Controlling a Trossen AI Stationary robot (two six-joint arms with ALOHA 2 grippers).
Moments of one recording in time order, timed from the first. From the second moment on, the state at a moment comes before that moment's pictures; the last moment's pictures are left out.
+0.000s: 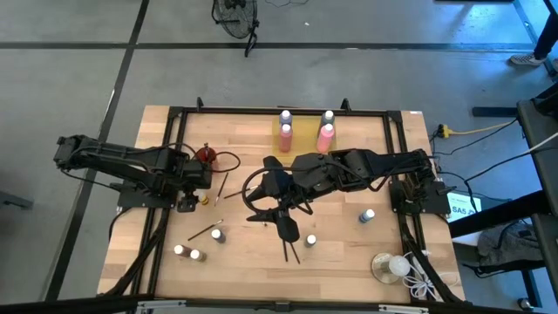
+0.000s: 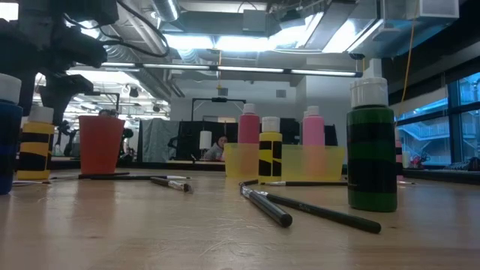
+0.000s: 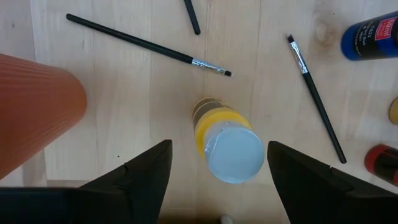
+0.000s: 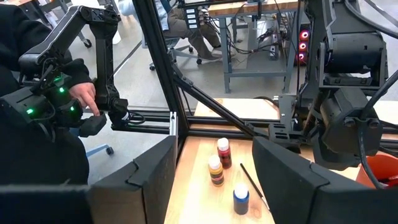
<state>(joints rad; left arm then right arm) -0.03 0.95 0.67 -1.09 0.07 -0.14 0.31 1.98 2.35 -0.73 -0.02 0.19</state>
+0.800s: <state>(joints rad) -0.03 0.95 0.67 -1.09 0.07 -0.14 0.31 1.98 2.35 -0.73 -0.02 0.18</state>
